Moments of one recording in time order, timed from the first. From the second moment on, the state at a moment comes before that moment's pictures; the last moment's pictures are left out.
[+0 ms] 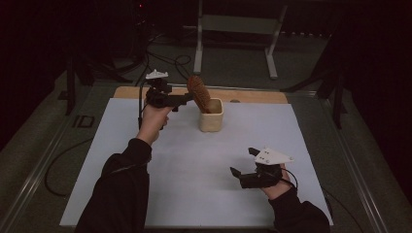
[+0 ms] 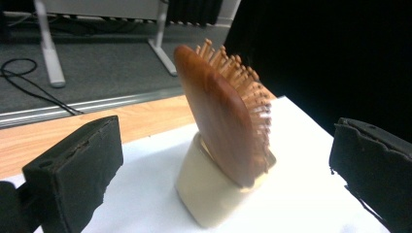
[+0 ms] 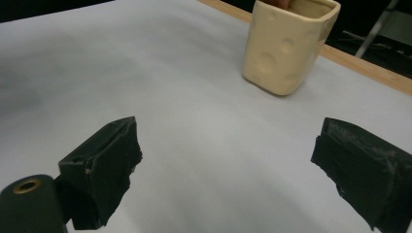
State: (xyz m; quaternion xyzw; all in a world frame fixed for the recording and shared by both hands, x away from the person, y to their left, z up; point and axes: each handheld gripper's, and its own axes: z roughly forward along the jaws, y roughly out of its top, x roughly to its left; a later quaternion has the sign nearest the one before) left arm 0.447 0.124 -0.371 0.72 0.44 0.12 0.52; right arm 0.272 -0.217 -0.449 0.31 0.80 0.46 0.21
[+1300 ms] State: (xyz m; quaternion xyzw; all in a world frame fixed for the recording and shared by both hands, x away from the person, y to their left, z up) left arm 0.350 0.183 -0.405 0.79 0.34 0.14 0.49; right arm 0.268 -0.234 -0.459 0.32 0.80 0.45 0.21
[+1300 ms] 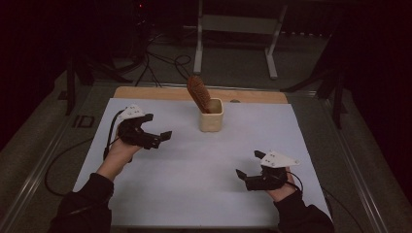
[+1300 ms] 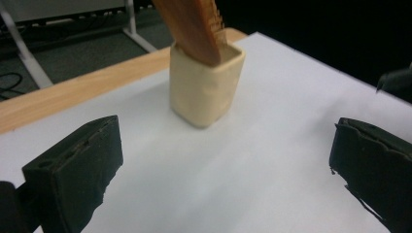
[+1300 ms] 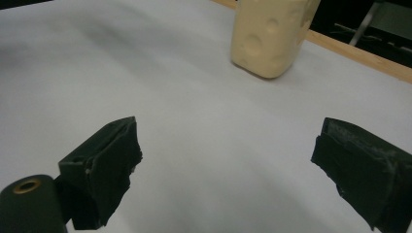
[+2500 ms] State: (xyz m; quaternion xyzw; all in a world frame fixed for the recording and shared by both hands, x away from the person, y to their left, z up) left arm 0.244 0.248 -0.498 0.80 0.36 0.16 0.46; right arm 0.265 -0.253 -0.479 0.34 0.81 0.44 0.20
